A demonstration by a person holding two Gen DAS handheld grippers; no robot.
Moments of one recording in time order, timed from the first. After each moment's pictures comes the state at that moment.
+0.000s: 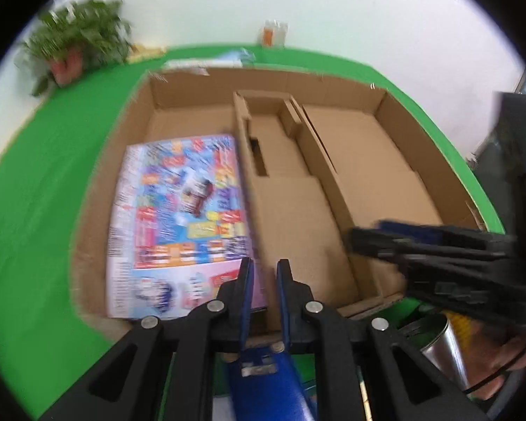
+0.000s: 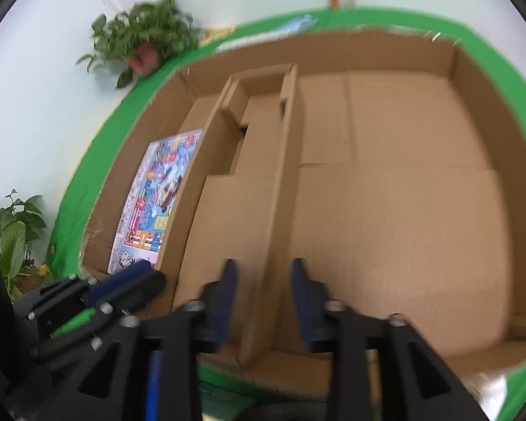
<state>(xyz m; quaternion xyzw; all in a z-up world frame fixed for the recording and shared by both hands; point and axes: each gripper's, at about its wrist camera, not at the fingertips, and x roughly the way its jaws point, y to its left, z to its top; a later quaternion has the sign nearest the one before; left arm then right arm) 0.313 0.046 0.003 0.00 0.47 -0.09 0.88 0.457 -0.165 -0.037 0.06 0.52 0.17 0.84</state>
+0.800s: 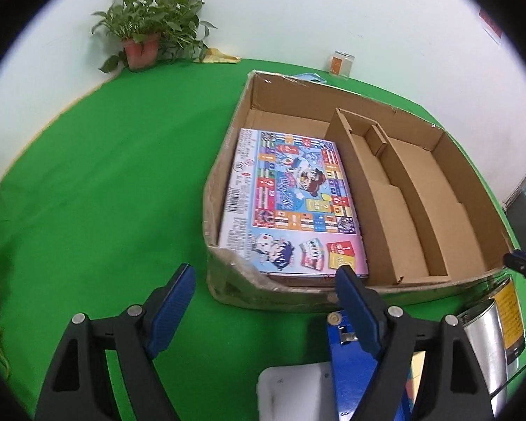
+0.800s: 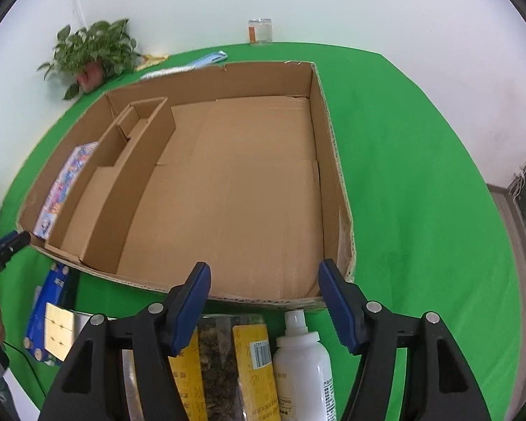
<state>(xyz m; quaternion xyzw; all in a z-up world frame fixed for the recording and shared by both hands) 0.274 0.123 0.002 -0.05 0.43 0.00 0.90 0.386 -0.294 -0.008 -0.01 0.48 0.04 0.88</state>
